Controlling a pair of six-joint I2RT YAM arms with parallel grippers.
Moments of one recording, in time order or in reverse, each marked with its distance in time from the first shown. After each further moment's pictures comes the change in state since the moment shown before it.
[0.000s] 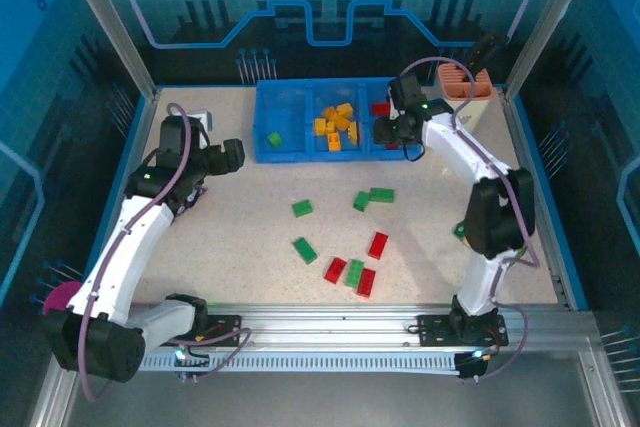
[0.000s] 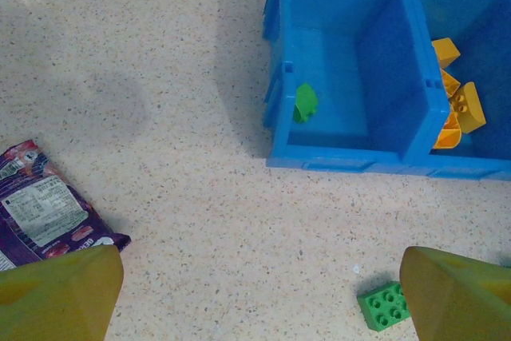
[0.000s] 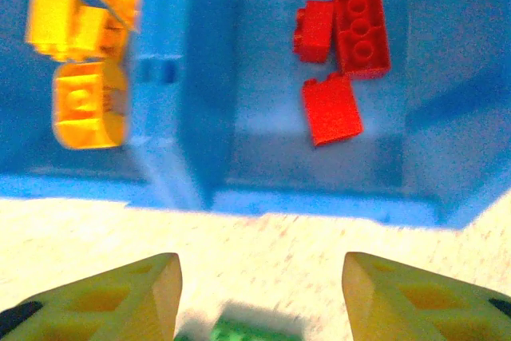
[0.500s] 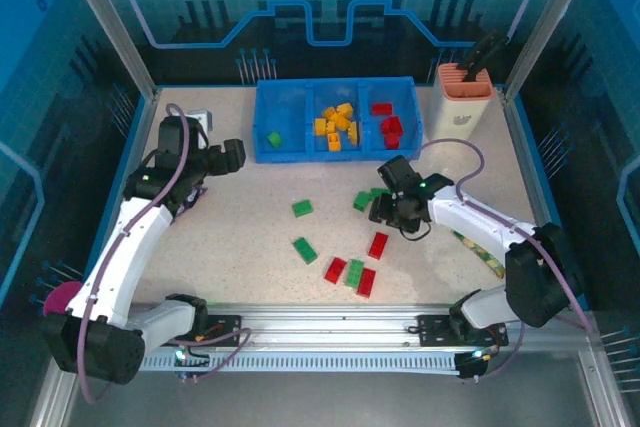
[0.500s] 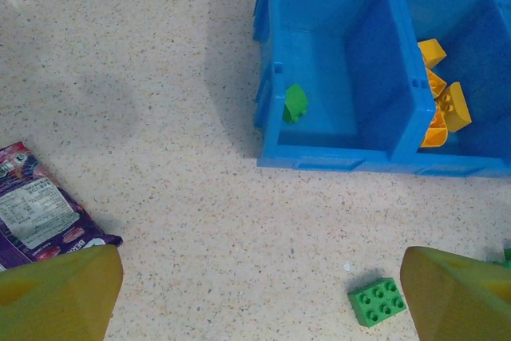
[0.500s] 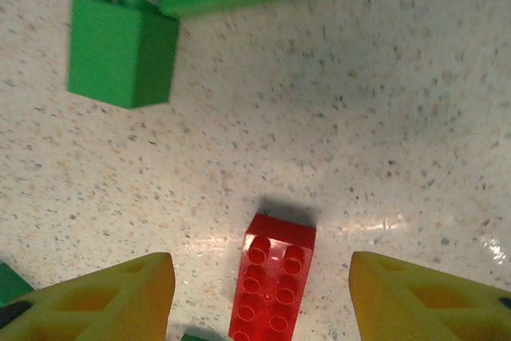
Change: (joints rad) left arm 0.001 -0.011 0.000 0.000 0.022 0.000; right arm 0.212 -0.394 -0.677 0.028 -0.066 0.546
